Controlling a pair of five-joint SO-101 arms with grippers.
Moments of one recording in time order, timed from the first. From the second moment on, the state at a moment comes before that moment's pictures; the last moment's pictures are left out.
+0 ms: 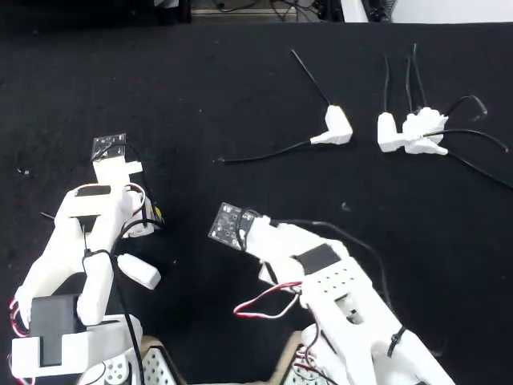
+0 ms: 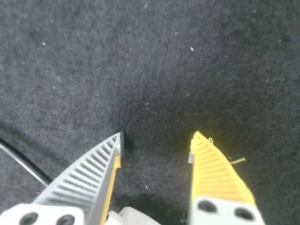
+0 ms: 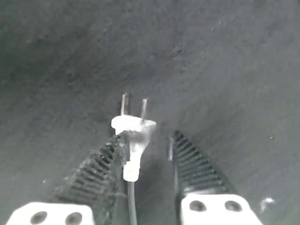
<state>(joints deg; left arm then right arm) -10.4 -12.2 51.0 45.1 1.5 -24.9 -44.8 76.7 45.1 44.4</state>
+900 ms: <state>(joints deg) -10.4 -12.2 51.0 45.1 1.5 -24.7 -45.2 70.5 57.7 44.4</state>
